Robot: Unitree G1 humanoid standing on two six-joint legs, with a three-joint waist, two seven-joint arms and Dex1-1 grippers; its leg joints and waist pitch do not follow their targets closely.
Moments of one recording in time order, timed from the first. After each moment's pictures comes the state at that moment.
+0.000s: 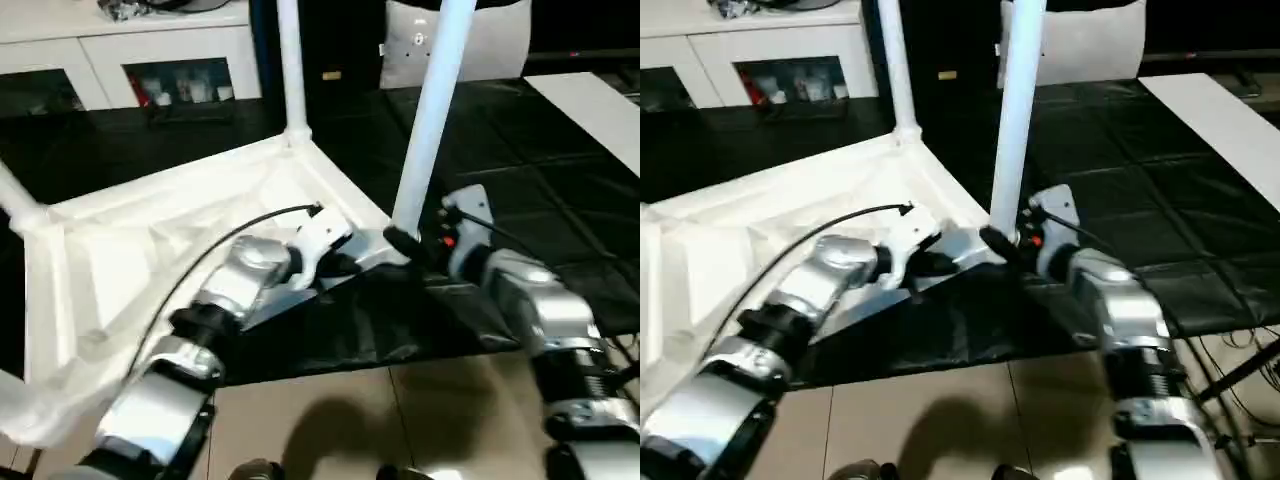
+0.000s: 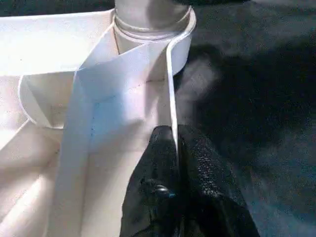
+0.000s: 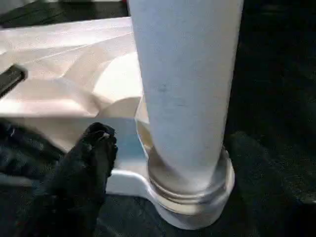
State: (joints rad) left arm -0.77 0.17 -0.26 0.76 0.07 0.20 -0.93; right arm -0.51 -0.34 -0.04 0.41 0.21 0.36 0.76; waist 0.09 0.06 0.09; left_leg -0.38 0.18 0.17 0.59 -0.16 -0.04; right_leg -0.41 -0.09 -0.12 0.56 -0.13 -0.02
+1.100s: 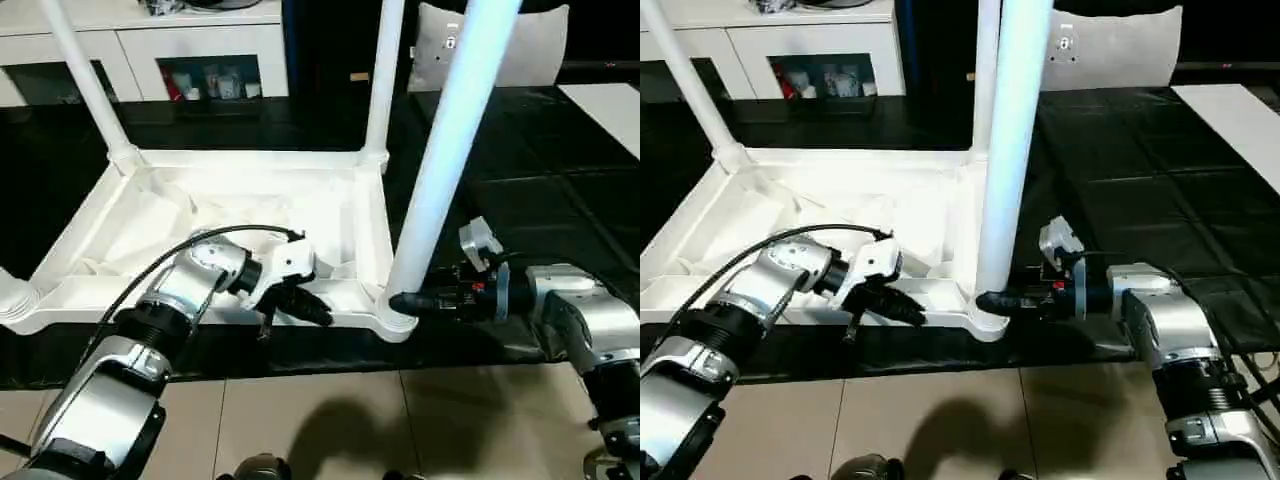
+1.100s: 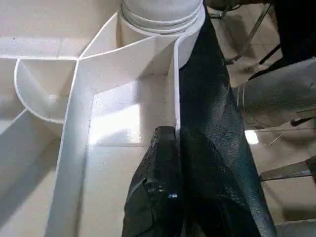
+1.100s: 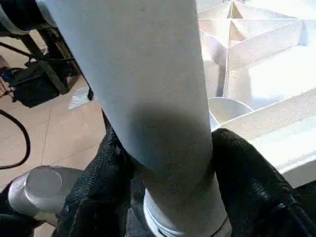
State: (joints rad) left arm -0.75 0.34 -0.35 0.75 0.03 0.01 -1.42; right arm -0.45 -0.53 0.09 0.33 0.34 0.39 1.36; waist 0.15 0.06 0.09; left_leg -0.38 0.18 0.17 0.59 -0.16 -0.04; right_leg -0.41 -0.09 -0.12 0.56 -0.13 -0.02
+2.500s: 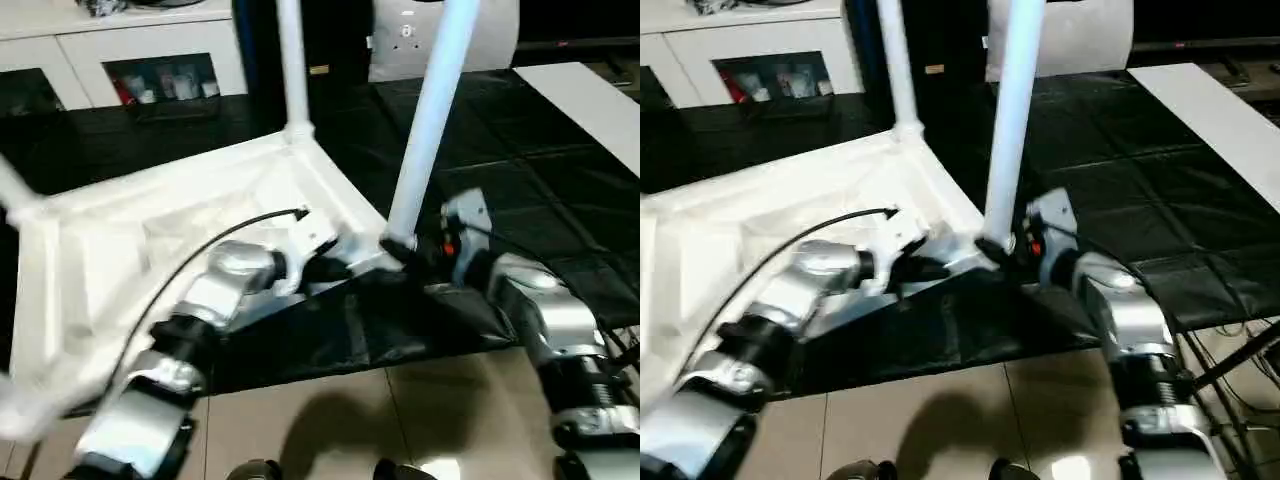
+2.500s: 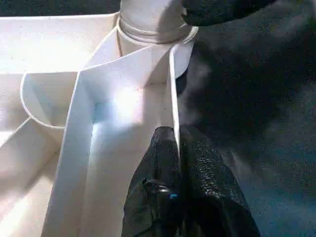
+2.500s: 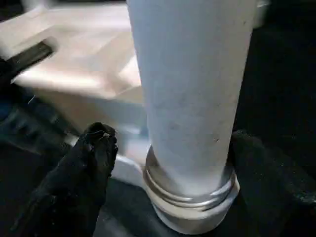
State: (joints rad) left arm -0.70 0.24 -0.28 0.65 0.04 0.16 -1.06; right arm -0.48 -0.39 0.02 0.40 0.20 0.30 0.91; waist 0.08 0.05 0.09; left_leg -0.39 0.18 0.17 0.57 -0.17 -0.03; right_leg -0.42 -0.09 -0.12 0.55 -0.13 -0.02
